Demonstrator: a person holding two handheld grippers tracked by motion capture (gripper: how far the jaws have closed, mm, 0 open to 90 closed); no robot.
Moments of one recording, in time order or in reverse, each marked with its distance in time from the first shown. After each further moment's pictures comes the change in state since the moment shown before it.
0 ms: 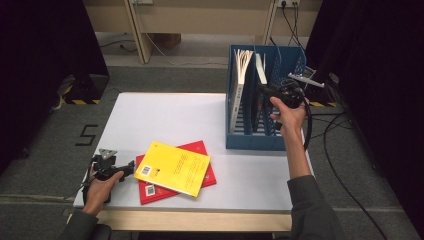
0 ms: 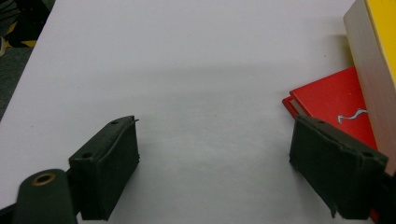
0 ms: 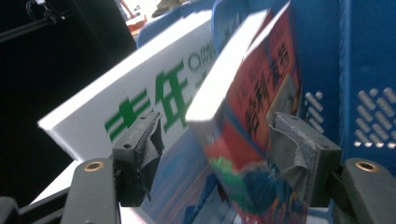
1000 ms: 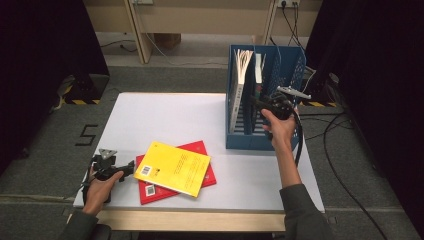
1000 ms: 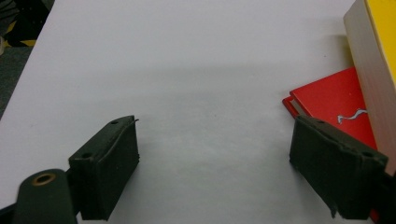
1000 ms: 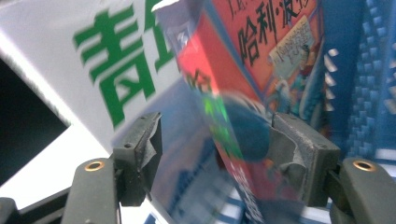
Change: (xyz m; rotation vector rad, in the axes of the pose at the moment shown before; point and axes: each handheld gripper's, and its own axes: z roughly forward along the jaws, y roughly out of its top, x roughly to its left) left arm 0.000 0.000 0.000 -0.001 -0.004 -0.003; right arm 0.002 -0.039 0.011 0.041 -0.023 -0.055
